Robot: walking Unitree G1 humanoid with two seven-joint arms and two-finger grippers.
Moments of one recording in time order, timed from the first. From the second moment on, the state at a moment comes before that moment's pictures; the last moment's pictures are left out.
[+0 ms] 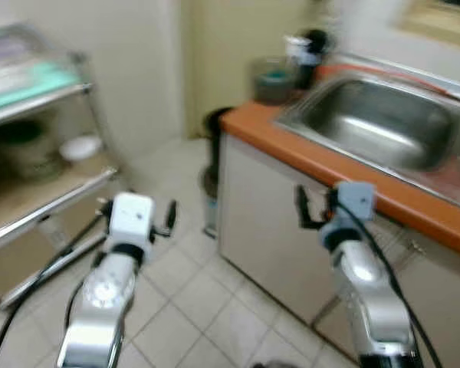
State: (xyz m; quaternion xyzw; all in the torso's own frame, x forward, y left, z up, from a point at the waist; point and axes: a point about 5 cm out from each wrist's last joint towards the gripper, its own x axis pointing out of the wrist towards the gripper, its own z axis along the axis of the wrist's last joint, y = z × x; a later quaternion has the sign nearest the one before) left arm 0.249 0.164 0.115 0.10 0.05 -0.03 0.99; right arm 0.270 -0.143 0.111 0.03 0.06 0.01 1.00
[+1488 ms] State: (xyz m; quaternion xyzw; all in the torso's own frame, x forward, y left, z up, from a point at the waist) left arm 0.252 0.164 0.117 0.04 0.02 -0.02 1.00; right arm 0.267 -0.149 0.115 -0.01 0.06 0.00 1.00
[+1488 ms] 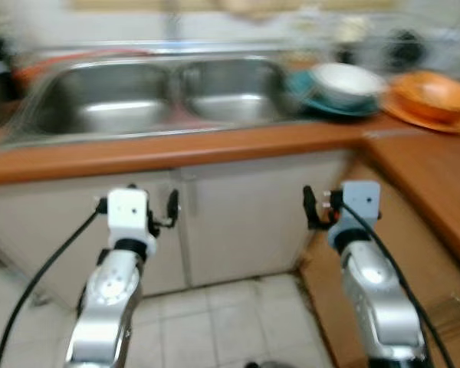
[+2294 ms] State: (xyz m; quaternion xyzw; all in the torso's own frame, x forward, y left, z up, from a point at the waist) left arm 0.252 0.162 0.119 0.03 0.01 -0.05 1.00; right arm 0.268 -0.131 0.118 -0.01 0.05 0.05 1.00
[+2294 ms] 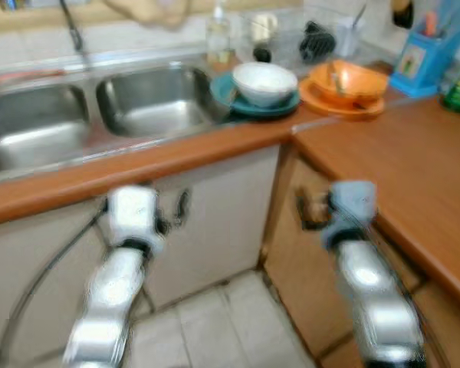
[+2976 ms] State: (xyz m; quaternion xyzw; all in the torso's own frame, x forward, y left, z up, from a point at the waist) left arm 0.258 0.156 0.128 0.01 -0.01 -0.05 1.00; right arm 0.267 -0.130 0.131 -0.02 0.01 0.10 1.00
